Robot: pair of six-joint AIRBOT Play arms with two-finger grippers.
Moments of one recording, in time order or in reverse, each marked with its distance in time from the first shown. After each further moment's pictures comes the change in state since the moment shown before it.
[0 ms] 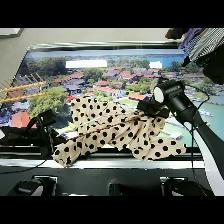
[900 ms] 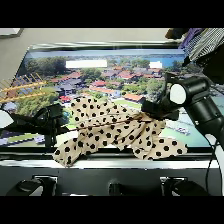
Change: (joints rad) left arm -0.019 -0.155 0.100 0.015 0.077 0.209; right arm 0.000 0.169 0.030 0.076 0.146 -0.089
